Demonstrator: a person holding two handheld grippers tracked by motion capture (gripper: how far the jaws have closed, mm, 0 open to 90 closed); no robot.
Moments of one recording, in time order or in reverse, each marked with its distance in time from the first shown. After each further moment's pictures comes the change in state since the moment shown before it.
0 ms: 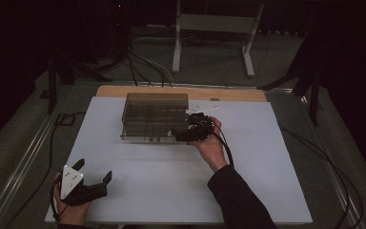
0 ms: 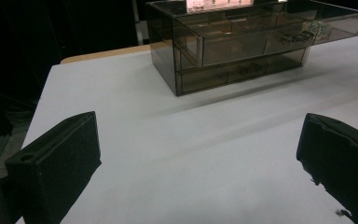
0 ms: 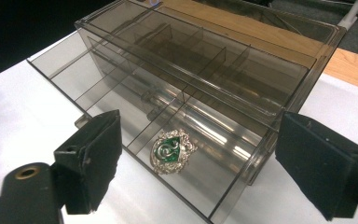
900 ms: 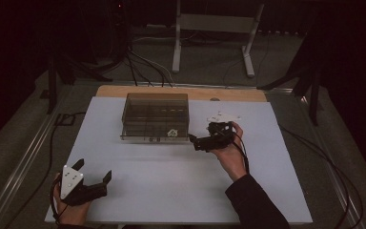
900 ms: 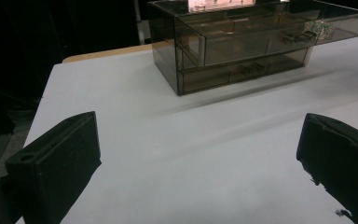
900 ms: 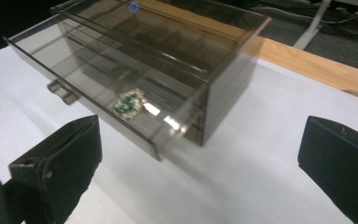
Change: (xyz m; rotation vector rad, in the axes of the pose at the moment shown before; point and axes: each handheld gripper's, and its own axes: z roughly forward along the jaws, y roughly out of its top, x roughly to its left) left arm 0.000 0.000 0.000 0.001 0.008 -0.004; right arm -0.023 -0.032 -0.046 -0.048 -0.086 -0.015
